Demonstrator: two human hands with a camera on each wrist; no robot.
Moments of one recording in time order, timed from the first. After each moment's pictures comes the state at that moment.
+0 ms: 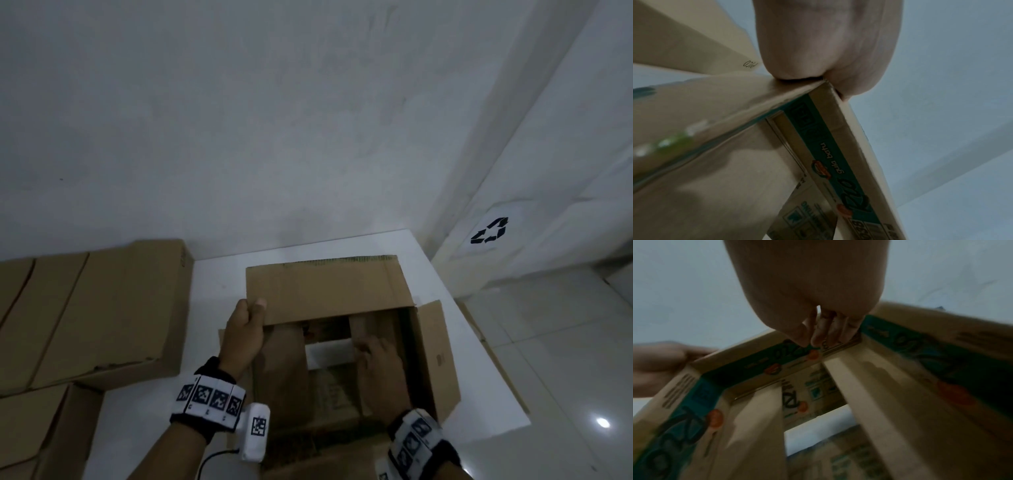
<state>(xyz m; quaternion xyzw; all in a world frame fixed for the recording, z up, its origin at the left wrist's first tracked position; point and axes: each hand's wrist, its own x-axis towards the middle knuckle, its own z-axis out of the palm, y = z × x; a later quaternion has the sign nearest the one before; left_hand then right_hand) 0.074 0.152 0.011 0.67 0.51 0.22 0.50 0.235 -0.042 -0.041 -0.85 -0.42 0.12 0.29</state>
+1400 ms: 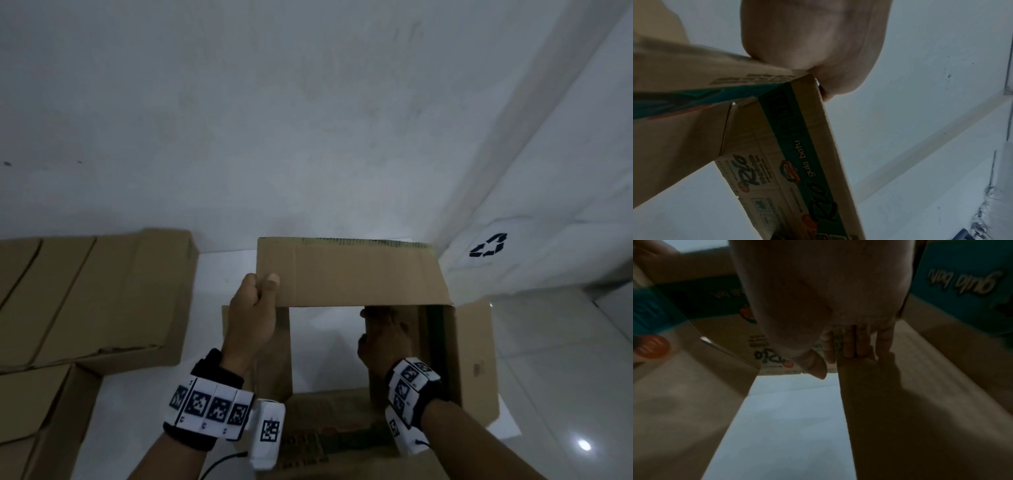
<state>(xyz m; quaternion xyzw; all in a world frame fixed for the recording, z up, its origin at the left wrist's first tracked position) 0.069 0.127 0.086 0.67 0.45 0.33 0.50 0.273 -0.002 -0.009 -0.89 -0.44 0.11 0.04</state>
